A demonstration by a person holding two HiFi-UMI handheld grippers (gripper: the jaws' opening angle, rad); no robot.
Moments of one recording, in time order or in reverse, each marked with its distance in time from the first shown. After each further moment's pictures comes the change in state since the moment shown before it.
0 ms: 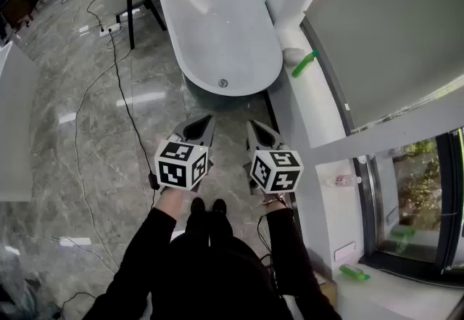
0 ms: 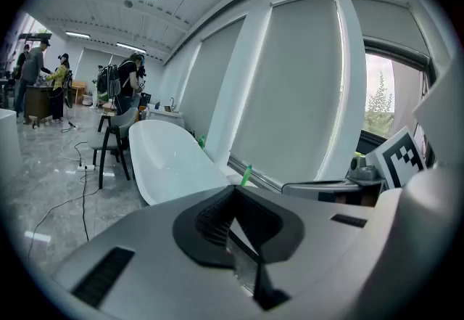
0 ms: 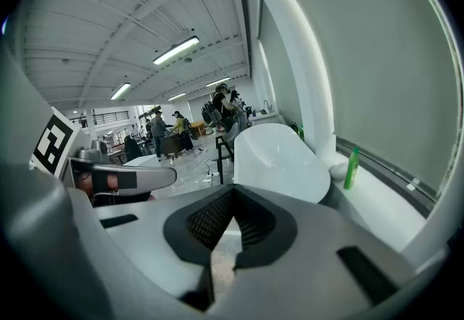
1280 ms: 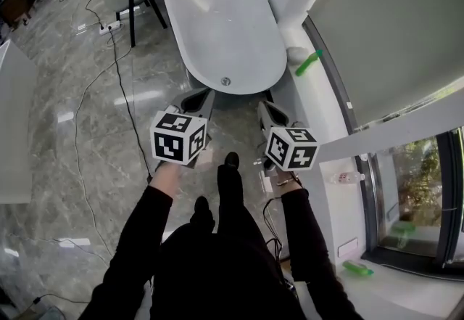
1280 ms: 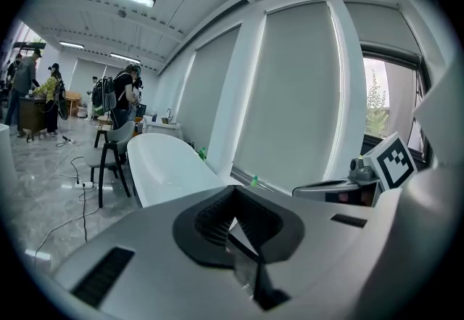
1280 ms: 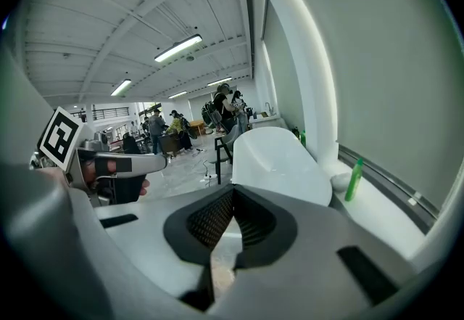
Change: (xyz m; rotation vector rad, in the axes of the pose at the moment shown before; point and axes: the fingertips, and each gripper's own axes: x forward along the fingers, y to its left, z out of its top) left arm 0.006 0.041 0.058 0.062 -0.059 -0.031; right arm 0.021 -0.005 0.047 -0.028 -0.015 -0.026
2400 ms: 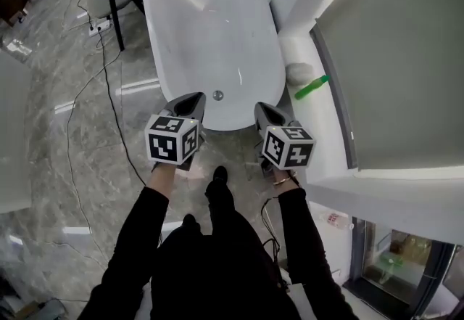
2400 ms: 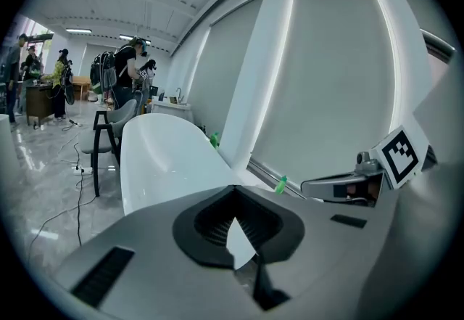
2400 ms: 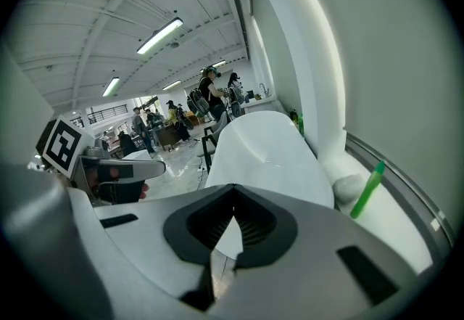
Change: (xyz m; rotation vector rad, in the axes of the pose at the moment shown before) left arm 0.214 0.073 0.000 -0.081 0.125 0.100; right arm 0.164 -0.154 0.043 0.055 0.138 0.042
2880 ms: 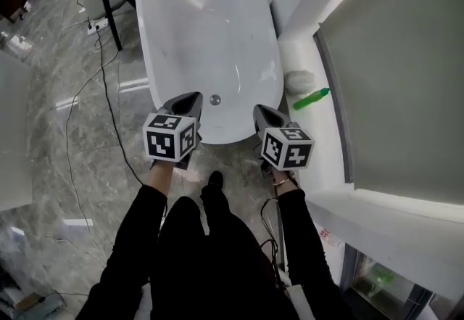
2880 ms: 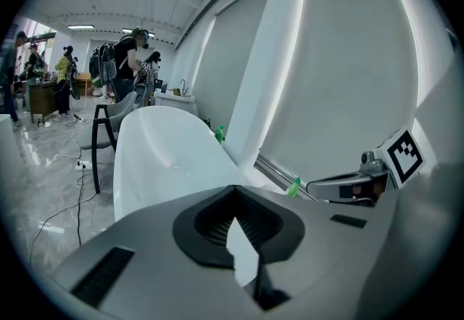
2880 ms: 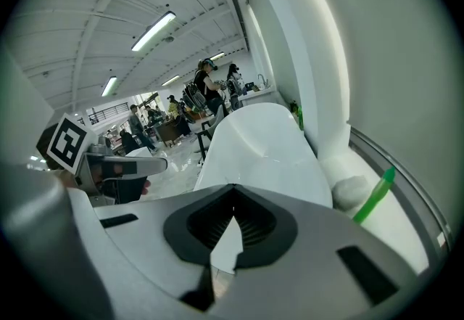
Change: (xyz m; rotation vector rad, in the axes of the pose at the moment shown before) left arm 0.078 0.013 0.011 -0.024 0.058 0.054; right arm 0.047 -0.059 0.019 0.018 0.069 0.034
